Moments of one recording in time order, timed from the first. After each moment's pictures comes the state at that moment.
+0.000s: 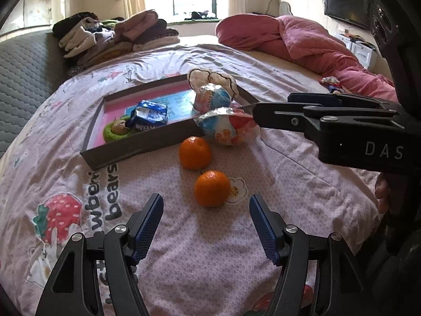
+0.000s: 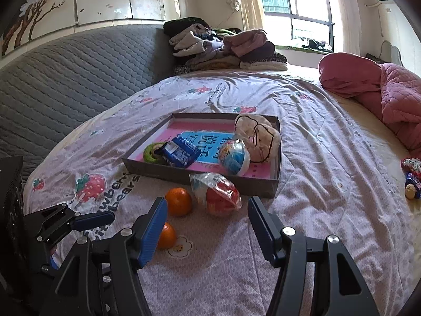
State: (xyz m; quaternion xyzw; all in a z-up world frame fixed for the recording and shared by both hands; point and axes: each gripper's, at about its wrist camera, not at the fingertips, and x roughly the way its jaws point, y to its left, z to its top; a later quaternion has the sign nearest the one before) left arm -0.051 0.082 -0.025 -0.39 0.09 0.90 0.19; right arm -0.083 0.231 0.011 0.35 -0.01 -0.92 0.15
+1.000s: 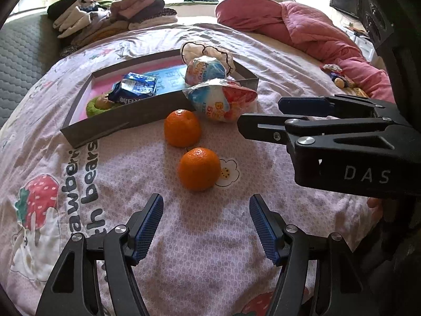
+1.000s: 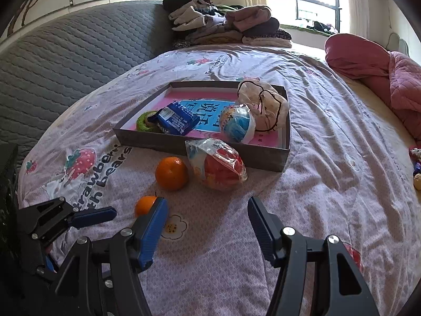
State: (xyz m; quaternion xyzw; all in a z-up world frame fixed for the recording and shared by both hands) left arm -0.062 0.093 -0.049 -0.44 0.07 0.88 0.19; right arm -0.097 0.224 -0.020 0.41 0.00 -0.90 0.15
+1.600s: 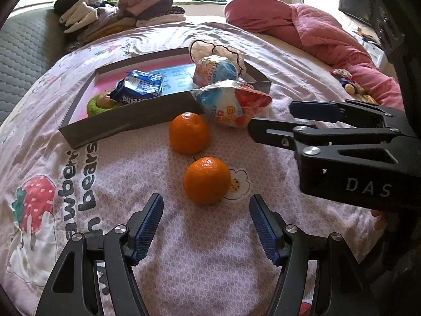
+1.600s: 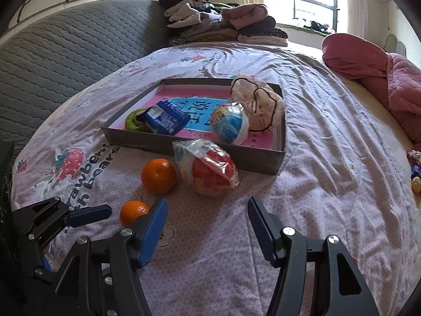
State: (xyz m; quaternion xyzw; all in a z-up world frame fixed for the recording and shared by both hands) left arm -0.079 0.094 -0.056 -0.44 0.06 0.88 0.17; right arm -0.108 0.225 -0.027 0.41 0.01 -0.90 0.13
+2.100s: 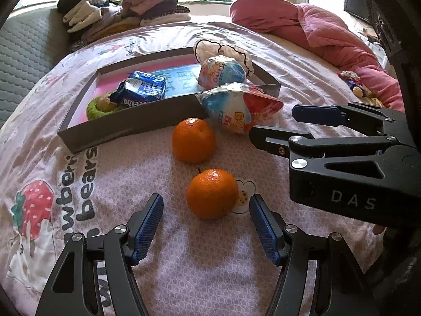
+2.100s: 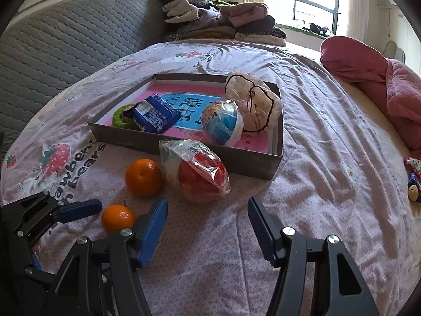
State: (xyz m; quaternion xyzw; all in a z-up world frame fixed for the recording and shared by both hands) left arm -0.093 0.098 -0.060 -0.44 0.06 0.88 0.16; right arm -0.124 0.222 -0.037 0.42 0.04 -0.90 0.11
